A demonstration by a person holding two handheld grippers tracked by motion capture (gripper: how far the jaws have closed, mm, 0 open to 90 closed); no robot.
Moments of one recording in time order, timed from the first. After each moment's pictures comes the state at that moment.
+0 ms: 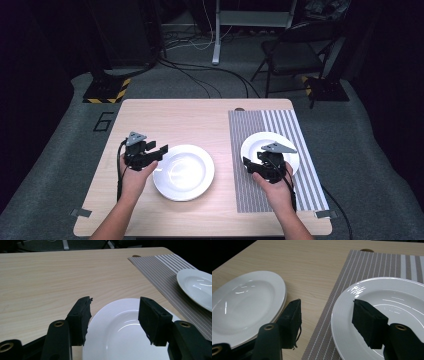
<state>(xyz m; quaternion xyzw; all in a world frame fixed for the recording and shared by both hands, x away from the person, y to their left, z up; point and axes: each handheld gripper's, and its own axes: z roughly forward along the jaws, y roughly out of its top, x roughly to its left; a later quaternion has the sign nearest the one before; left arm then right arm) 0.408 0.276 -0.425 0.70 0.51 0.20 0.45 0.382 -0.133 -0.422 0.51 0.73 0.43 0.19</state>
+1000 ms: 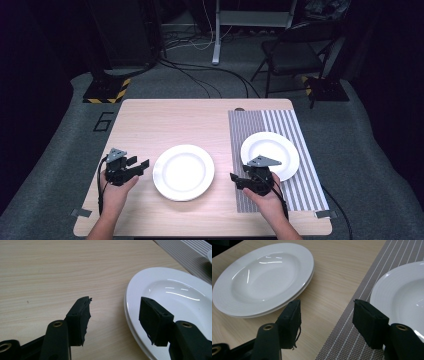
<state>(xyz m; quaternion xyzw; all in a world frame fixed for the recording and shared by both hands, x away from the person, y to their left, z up) 0.386 0.331 -0.471 0.70 0.54 0.21 0.43 0.367 -0.108 -0.462 0.44 0.78 0.43 0.14</state>
